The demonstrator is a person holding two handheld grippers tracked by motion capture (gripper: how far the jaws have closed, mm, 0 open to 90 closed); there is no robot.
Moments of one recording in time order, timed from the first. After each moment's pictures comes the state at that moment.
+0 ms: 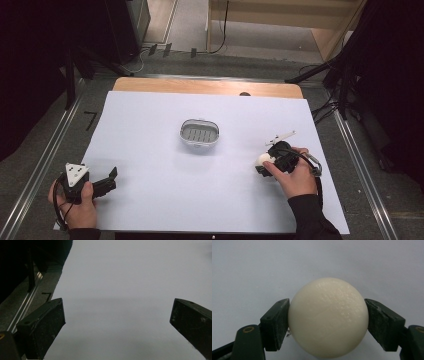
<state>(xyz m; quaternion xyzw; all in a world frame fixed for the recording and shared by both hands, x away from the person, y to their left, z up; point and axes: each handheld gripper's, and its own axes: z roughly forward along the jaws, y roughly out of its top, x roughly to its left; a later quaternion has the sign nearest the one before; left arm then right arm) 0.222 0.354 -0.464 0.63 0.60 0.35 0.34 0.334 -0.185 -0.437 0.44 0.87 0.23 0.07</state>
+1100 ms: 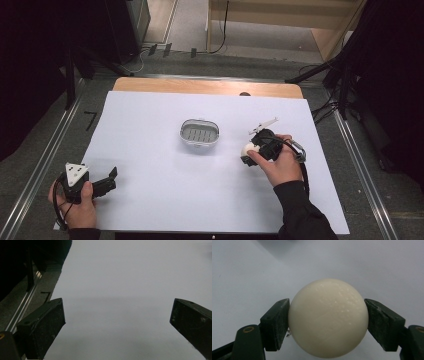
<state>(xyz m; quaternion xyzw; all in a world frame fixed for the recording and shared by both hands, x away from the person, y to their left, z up) 0.223 0.355 -0.464 0.63 0.60 0.35 0.34 0.357 -0.141 -0.413 0.40 0.88 0.24 0.07</state>
